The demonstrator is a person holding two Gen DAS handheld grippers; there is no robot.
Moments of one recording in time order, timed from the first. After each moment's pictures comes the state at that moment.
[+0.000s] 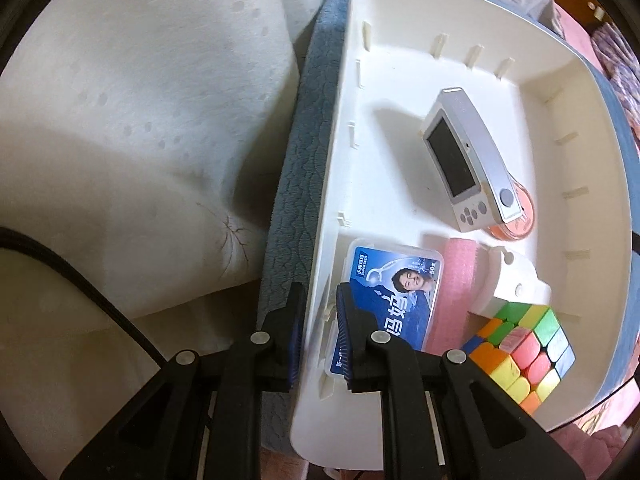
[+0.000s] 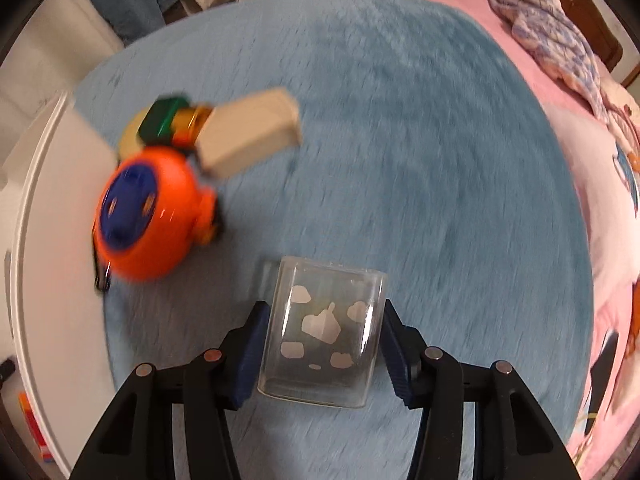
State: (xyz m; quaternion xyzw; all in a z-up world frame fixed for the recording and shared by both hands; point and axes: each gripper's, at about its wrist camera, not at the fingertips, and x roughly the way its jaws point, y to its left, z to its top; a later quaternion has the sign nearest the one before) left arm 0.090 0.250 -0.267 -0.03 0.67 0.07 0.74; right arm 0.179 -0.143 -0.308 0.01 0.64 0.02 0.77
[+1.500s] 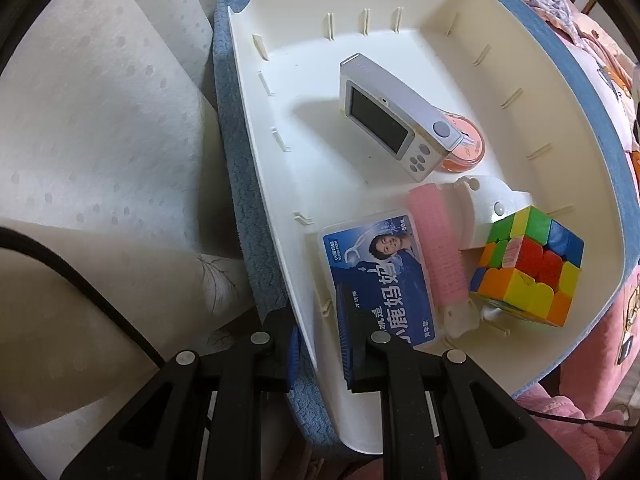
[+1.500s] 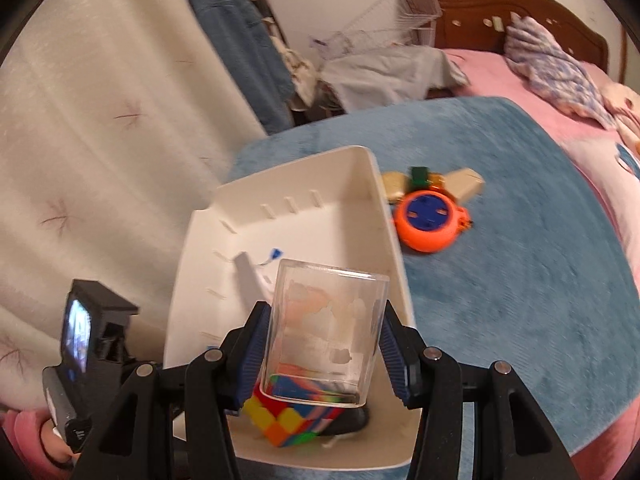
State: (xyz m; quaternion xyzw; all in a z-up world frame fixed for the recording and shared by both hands) left arm 0.074 0.233 -0.258 0.10 0.65 -0.09 0.75; right arm 0.052 0.006 -0.171 0.12 0.47 0.11 0.87
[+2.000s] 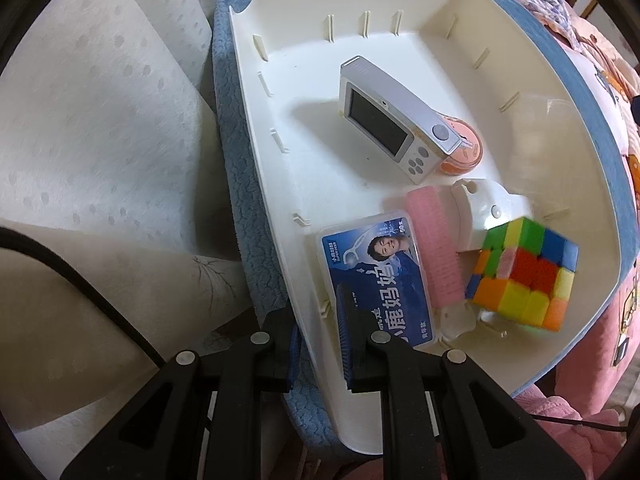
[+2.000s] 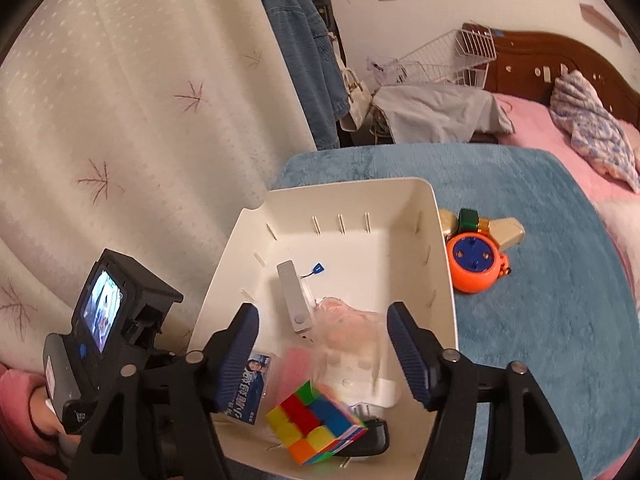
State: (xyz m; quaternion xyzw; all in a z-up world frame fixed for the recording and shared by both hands) left arm 0.078 0.238 -0.258 0.09 0.65 -0.09 0.75; right arm 0.045 0.040 -0.159 0.06 0.42 0.17 0.89
